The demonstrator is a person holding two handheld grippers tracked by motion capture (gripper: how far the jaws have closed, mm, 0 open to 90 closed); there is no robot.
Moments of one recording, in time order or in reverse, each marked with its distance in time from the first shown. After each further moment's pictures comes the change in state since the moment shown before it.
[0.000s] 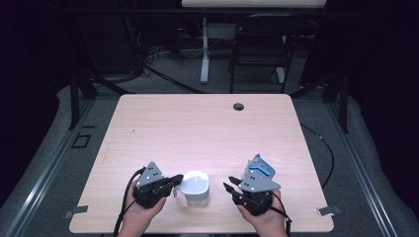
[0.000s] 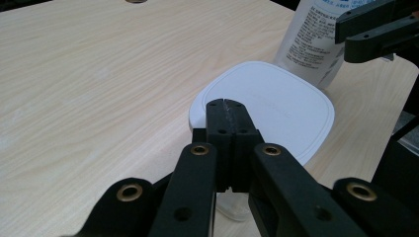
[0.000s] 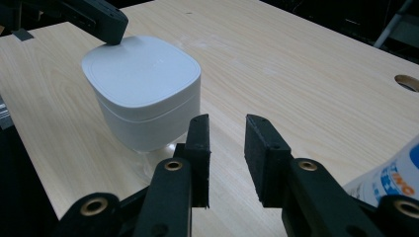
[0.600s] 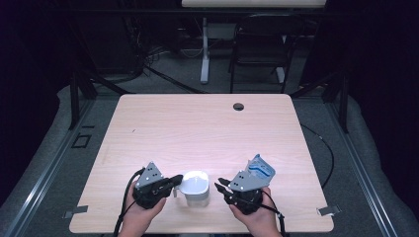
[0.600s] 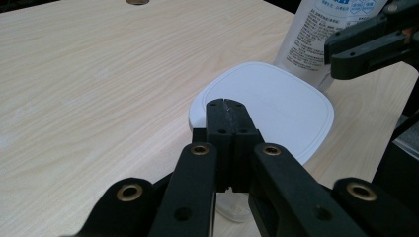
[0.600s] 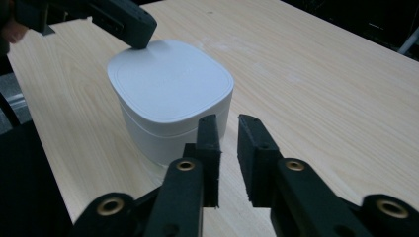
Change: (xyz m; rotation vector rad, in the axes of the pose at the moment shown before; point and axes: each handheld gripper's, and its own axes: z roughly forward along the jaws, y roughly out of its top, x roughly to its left) left arm -0.001 -0.002 -0.001 -0.011 0.002 -0.010; right arm 0.013 0.007 0.015 0.016 0.055 -0.043
